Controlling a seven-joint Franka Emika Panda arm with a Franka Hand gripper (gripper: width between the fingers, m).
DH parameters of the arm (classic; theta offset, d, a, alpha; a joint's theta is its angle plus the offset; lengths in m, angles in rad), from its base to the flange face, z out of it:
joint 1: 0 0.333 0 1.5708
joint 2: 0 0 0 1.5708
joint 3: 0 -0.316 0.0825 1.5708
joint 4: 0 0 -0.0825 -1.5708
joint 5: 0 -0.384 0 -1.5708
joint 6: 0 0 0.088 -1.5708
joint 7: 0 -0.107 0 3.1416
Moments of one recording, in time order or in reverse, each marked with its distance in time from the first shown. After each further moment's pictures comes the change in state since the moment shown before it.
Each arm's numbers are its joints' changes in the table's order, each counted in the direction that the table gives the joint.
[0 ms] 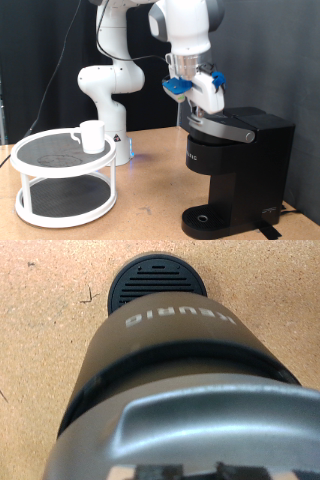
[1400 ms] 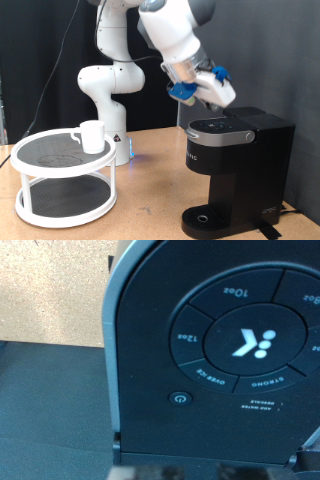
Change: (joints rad) arm -0.040 -0.005 0.016 -0.047 -0.384 -0.060 0.302
